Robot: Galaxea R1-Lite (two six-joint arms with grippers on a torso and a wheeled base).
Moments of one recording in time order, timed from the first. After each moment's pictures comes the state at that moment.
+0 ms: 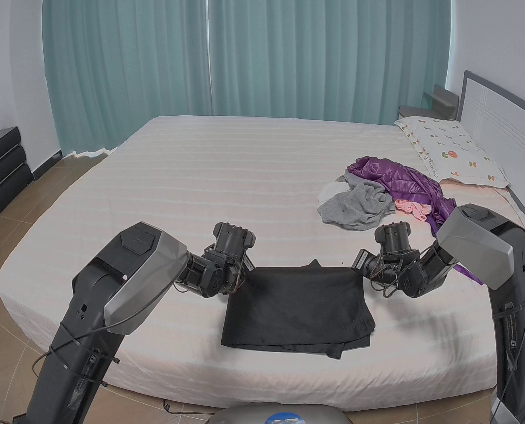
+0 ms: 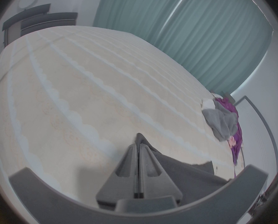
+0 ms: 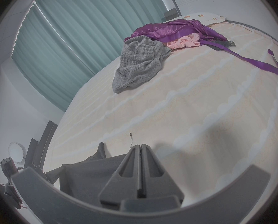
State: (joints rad) left arm -0.46 2.70 -1.75 -0.21 0.28 -0.89; right arm 0.26 2.53 -1.25 -0.63 -0.07 0.70
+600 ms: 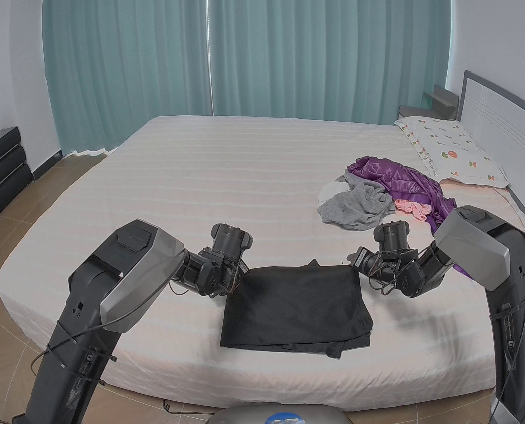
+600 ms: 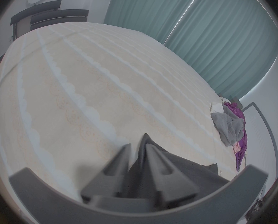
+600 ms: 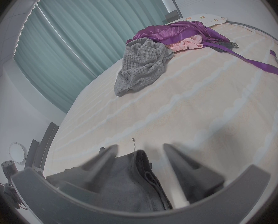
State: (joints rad) left arm -0.45 2.68 -1.74 -0.13 0.31 -0.96; right arm 0.26 2.55 -1.28 -0.66 -0.07 0.70
